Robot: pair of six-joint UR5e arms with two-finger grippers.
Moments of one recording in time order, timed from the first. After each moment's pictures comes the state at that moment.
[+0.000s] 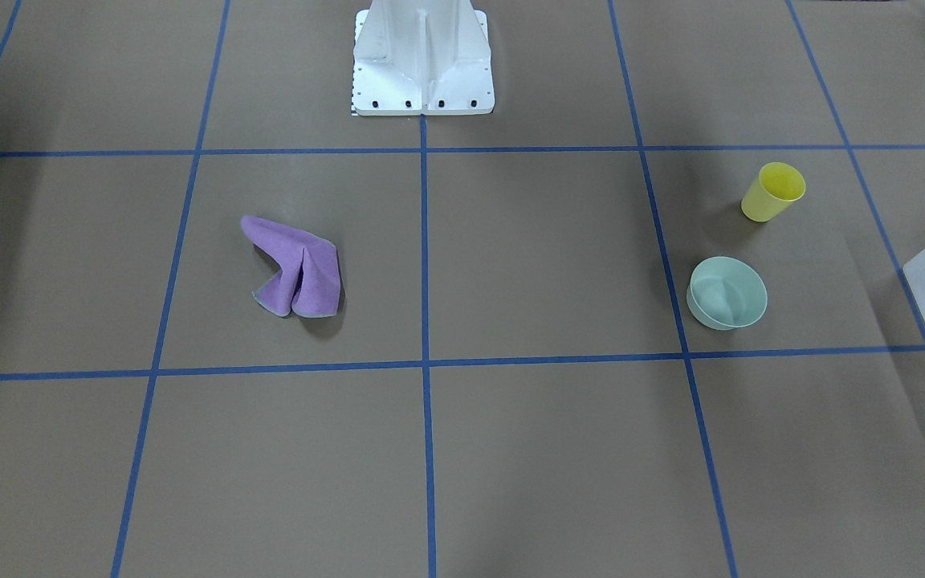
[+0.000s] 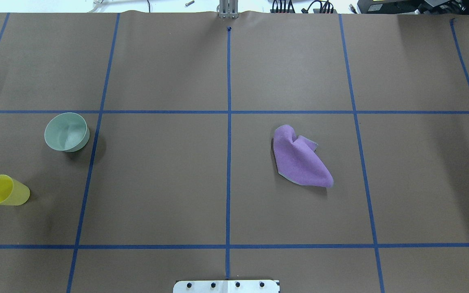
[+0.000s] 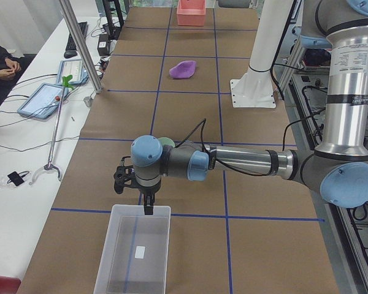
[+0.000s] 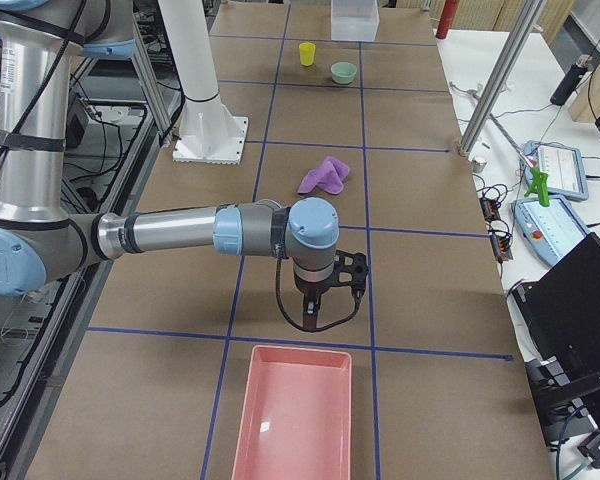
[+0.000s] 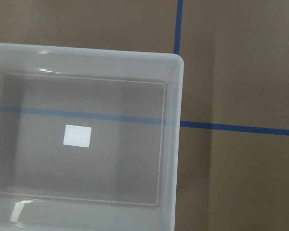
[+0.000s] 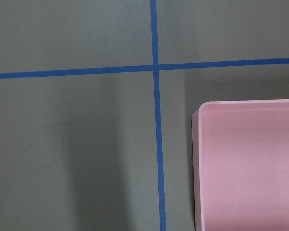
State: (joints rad) left arm -1.60 -1.57 -1.65 -1.62 -2.35 -0.15; right arm 1.61 -1.73 1.89 -1.71 2.36 0.04
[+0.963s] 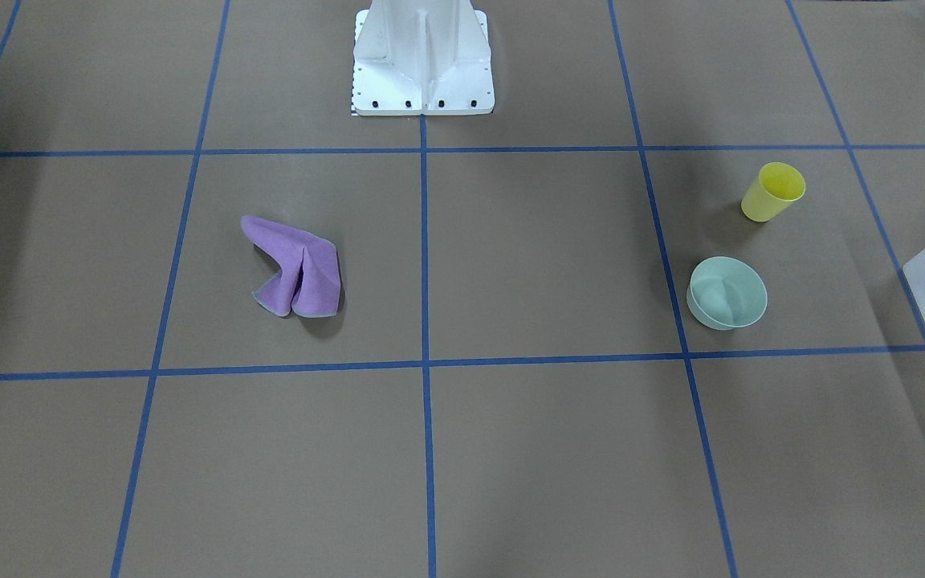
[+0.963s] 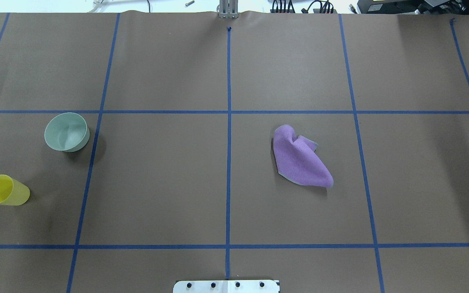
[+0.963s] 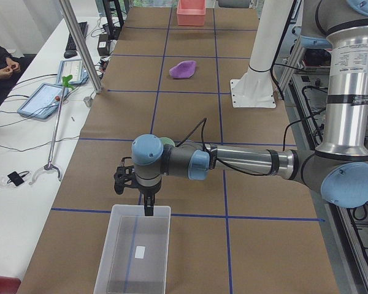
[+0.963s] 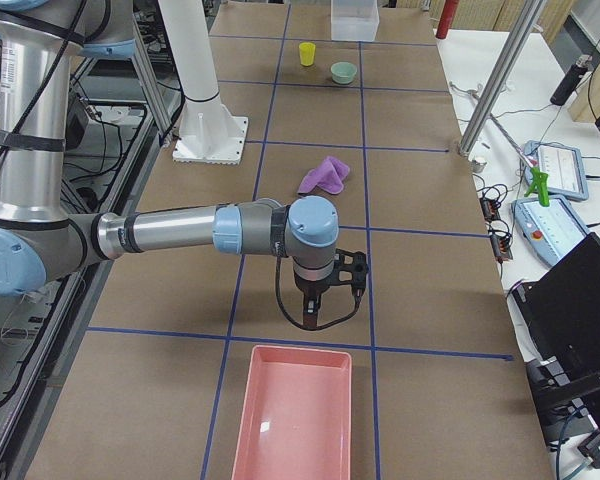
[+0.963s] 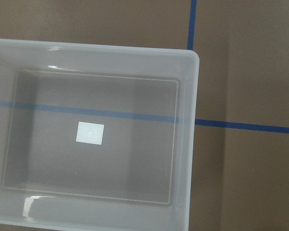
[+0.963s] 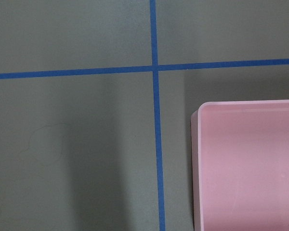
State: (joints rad) left arm -1.60 -1.57 -1.67 -1.62 -2.33 -0.18; right arm 1.61 -1.73 1.89 -1.71 2.35 0.04
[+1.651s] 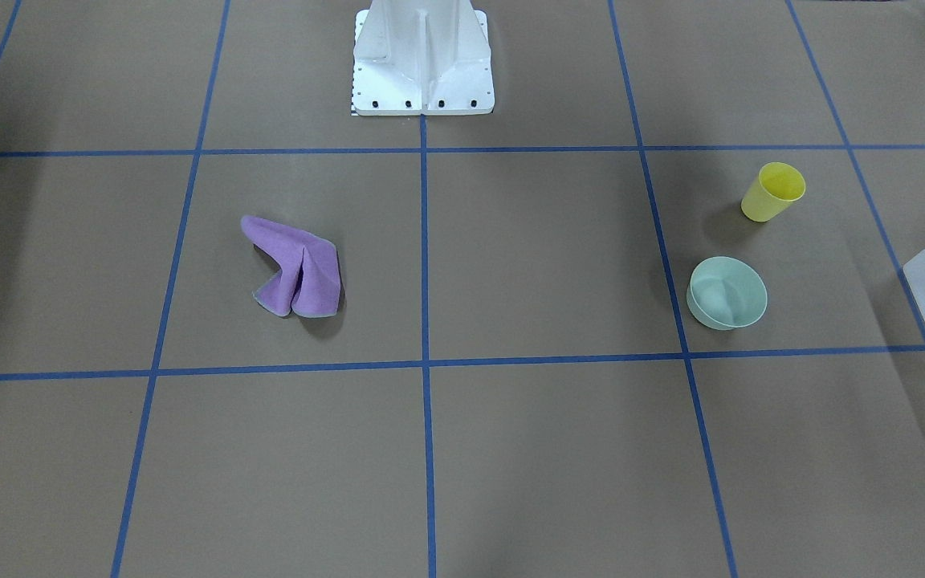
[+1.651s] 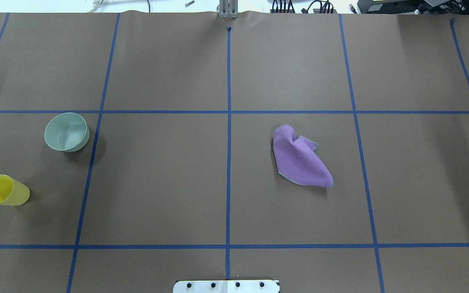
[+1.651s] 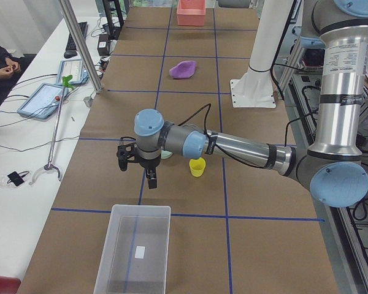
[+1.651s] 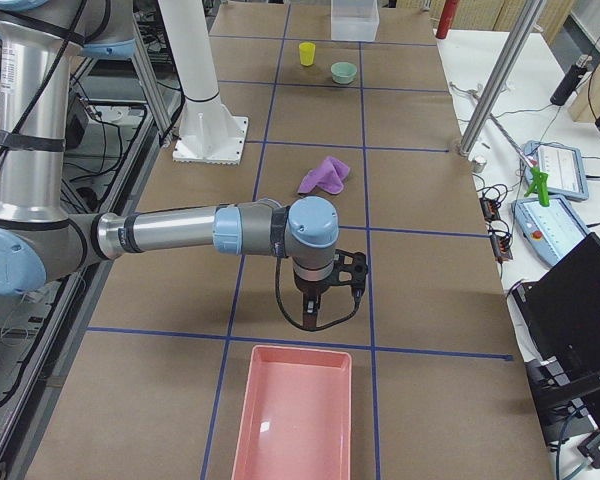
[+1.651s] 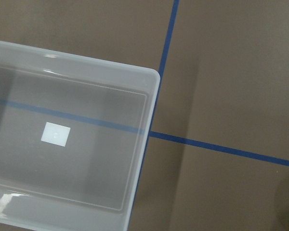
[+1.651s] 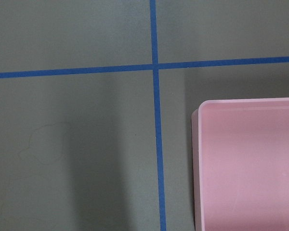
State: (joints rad) left arm -1.45 -1.57 -1.80 -1.66 -2.33 -0.59; right arm 1.61 -1.73 1.89 -1.71 2.36 0.04
